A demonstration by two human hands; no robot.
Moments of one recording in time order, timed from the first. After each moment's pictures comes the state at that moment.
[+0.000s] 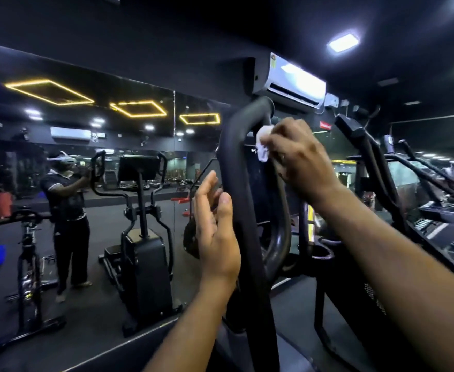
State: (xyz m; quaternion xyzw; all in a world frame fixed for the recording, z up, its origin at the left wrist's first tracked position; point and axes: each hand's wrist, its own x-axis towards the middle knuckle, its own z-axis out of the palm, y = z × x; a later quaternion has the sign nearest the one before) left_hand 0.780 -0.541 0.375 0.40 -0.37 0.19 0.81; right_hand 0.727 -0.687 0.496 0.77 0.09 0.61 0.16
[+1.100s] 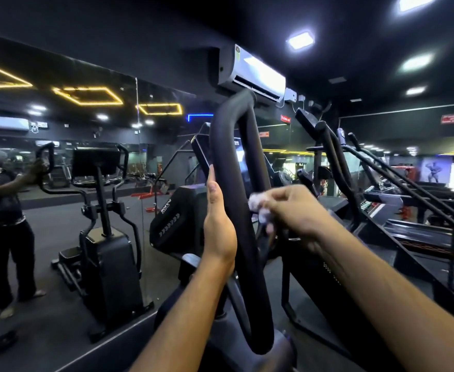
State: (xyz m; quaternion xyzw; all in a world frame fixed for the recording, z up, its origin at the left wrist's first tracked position) left_hand 0.793 -0.549 0.373 0.36 -0.42 -0.03 0.83; right_hand 0.683 -0.629 0.419 0.77 -0.13 0.35 -0.52
